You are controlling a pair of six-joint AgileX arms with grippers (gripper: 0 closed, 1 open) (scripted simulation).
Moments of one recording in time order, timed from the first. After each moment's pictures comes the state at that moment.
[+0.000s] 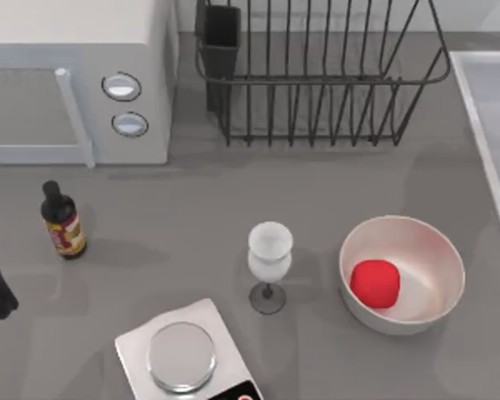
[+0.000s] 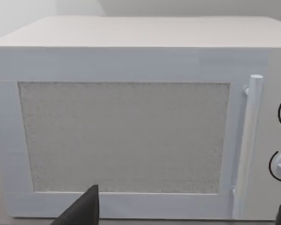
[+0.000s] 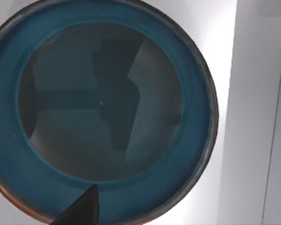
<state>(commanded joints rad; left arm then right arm) 0.00 0.00 0.00 0.00 0.00 0.00 -0.36 2.49 2.24 -1.18 -0.02 -0.36</state>
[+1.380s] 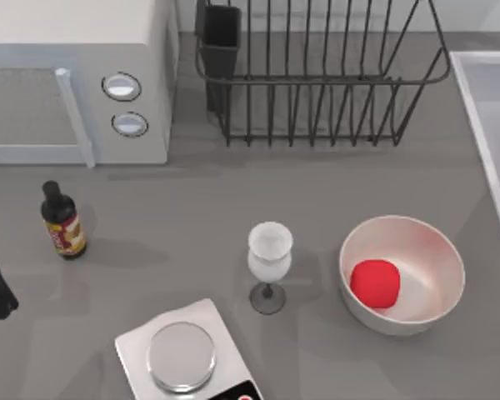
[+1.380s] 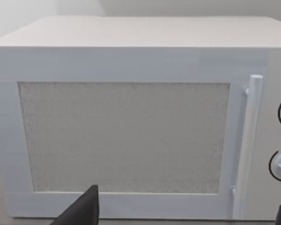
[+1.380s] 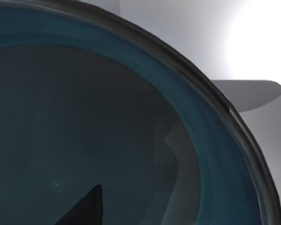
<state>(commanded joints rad) 0.00 0.00 0.00 0.00 0.00 0.00 -0.38 2.71 2.21 -0.98 -0.03 -0.35</state>
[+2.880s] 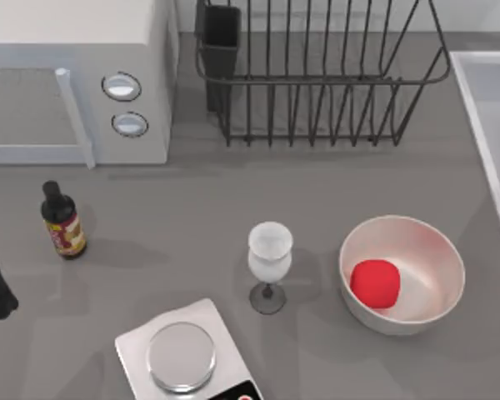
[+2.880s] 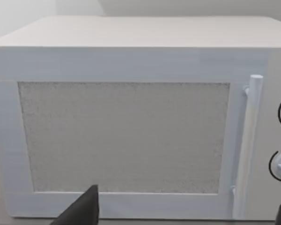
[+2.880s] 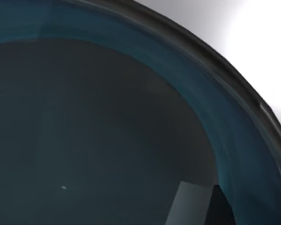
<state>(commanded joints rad) 0.00 0.00 0.00 0.00 0.00 0.00 -0.38 2.70 2.21 -0.98 -0.03 -0.35</state>
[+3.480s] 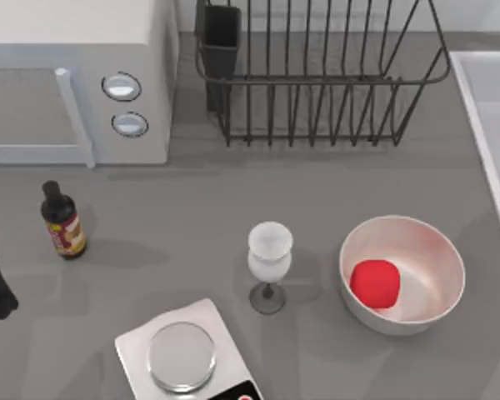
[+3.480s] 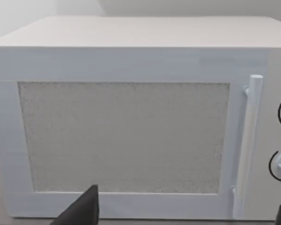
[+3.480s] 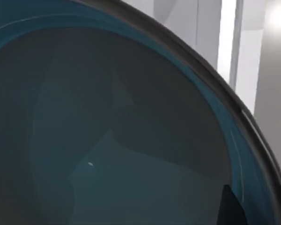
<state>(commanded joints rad) 0.00 0.00 0.00 0.00 0.00 0.00 -0.56 2.19 1.95 -1.25 -0.05 -0.54</state>
